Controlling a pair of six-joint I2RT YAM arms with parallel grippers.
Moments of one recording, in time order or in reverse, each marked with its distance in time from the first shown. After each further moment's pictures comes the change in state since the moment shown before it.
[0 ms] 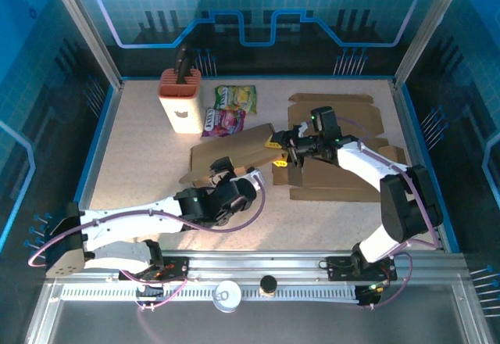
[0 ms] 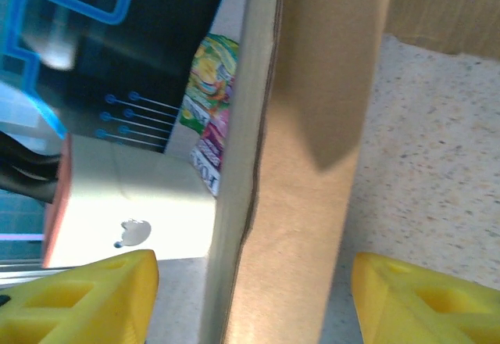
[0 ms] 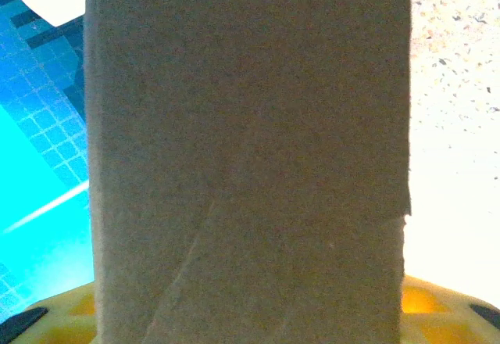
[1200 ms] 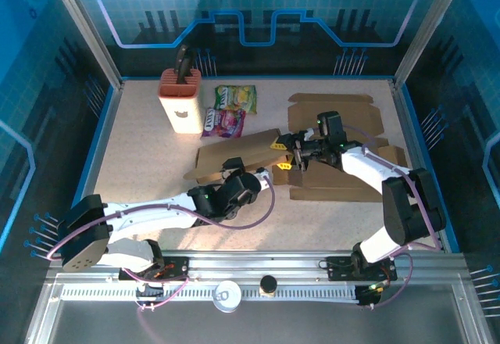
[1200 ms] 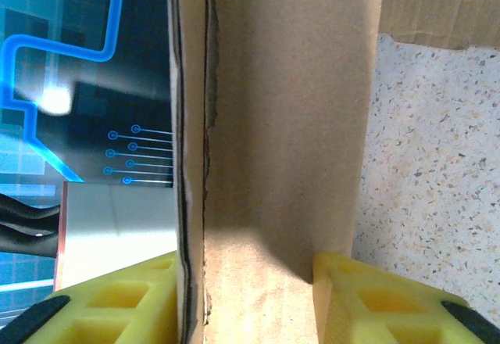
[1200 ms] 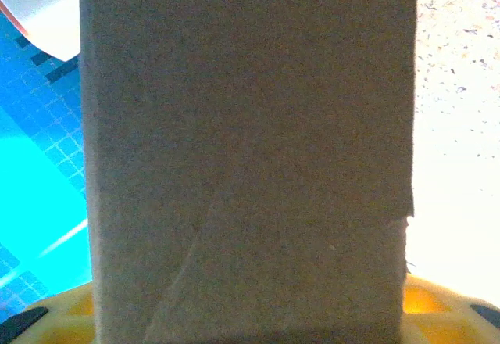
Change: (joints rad) left arm 0.071 0.120 -0.043 0.234 0.060 0.221; right arm -0.038 -0.026 -0.079 0.074 -0.018 0.109
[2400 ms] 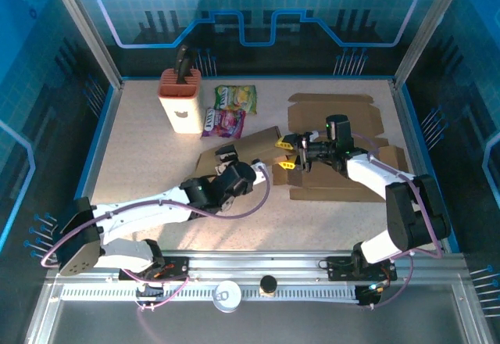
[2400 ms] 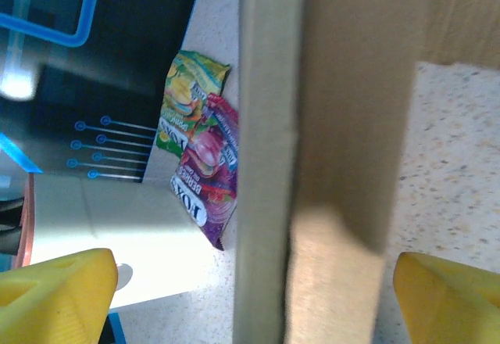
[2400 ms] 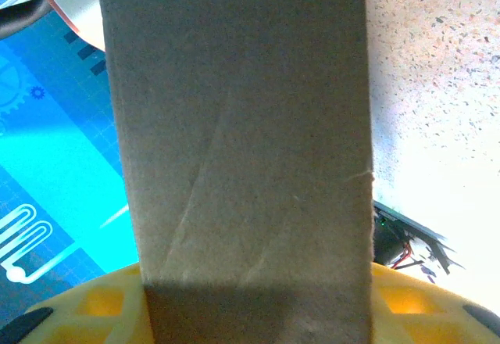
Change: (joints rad) left arm 0.072 -0.034 0.066 -0.117 0.126 -0.076; right arm -0.044 -0.049 -0.099 0.180 -0.072 0.153
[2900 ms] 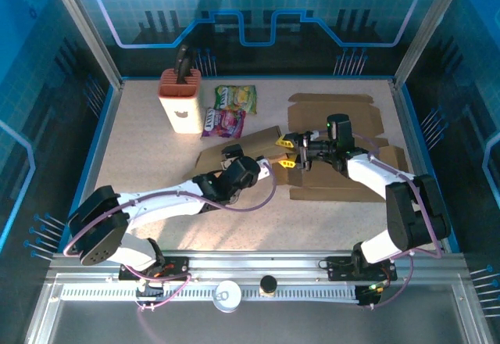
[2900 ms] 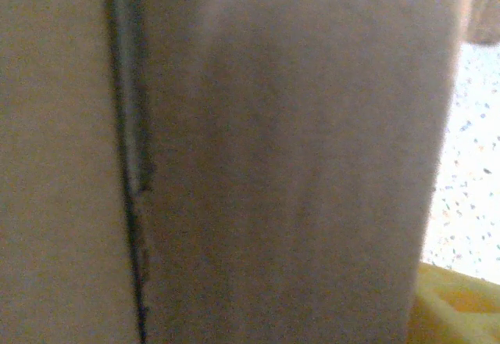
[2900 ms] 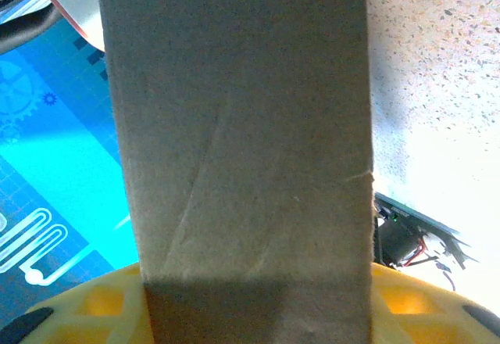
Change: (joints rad) left arm 0.061 0.135 -0.010 0.162 0.014 0.105; right arm -0.006 0.001 0.000 0.039 -0.008 0.067
